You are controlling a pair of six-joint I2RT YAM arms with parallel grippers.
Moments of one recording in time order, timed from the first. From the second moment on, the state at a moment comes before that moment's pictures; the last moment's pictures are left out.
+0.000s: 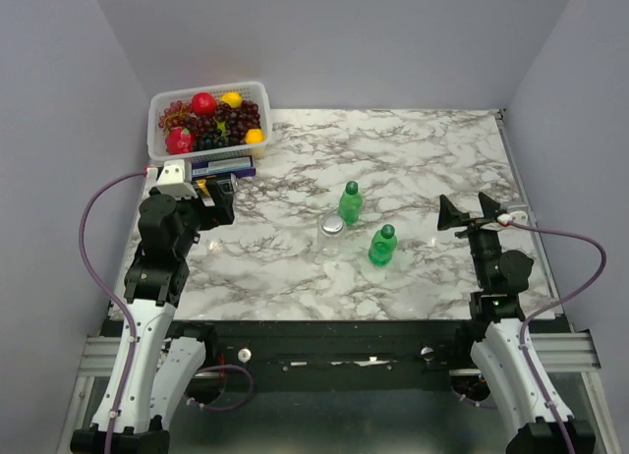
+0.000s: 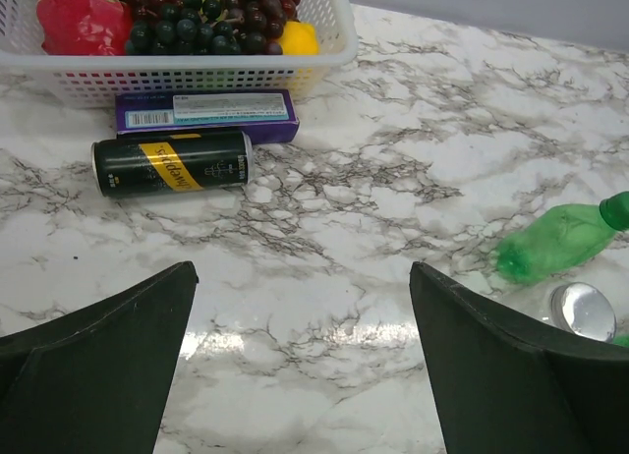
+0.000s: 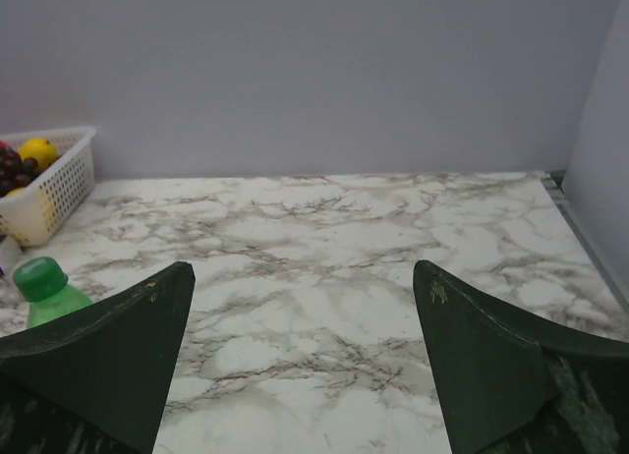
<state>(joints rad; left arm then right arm) -0.09 0.66 0.77 -0.35 0.04 -0.24 0.02 0.54 0.17 0.63 -0.09 0.08</state>
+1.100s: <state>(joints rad) -0.52 1.13 1.13 -0.31 0.12 -0.21 0.52 0.81 0.76 -0.30 -0.01 0.34</state>
